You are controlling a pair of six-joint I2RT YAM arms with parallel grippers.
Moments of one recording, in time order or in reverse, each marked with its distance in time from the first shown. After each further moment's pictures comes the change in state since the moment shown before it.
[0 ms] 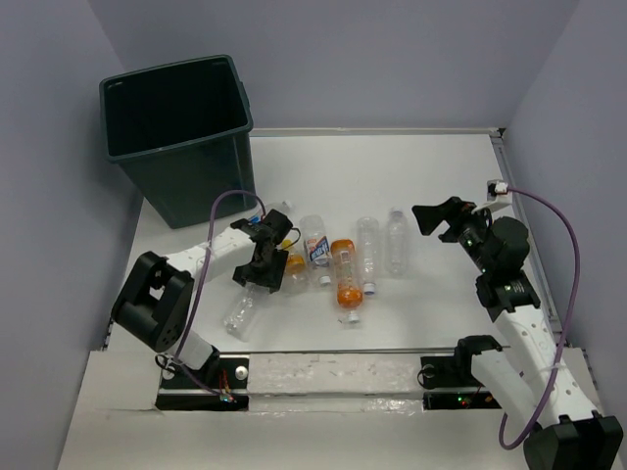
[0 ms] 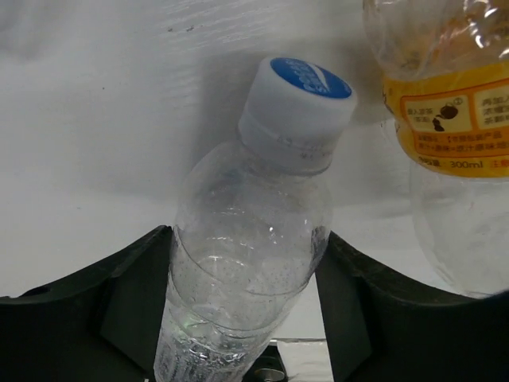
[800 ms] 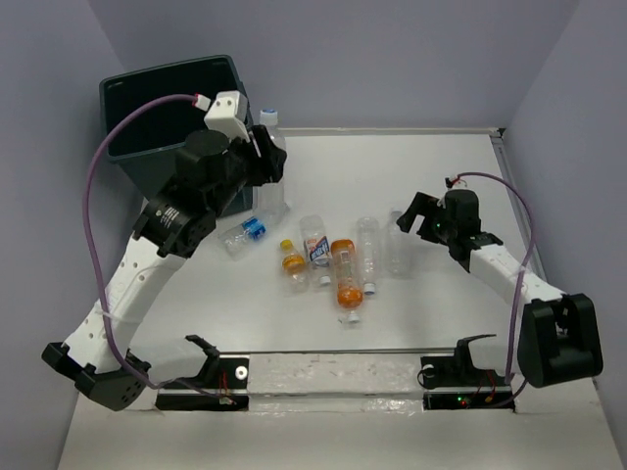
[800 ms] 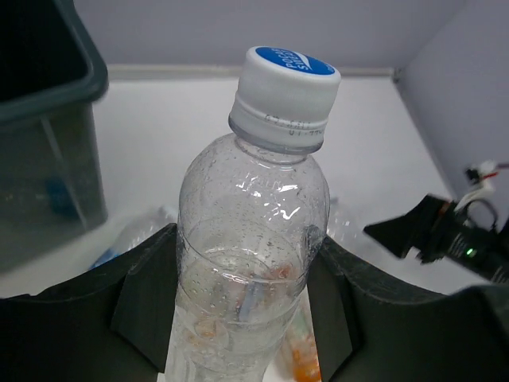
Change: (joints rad) left arm 0.000 -0.378 0.579 0.189 -0.025 -0.019; right arm 0.040 0.520 0.109 -0.100 0.135 -0.021
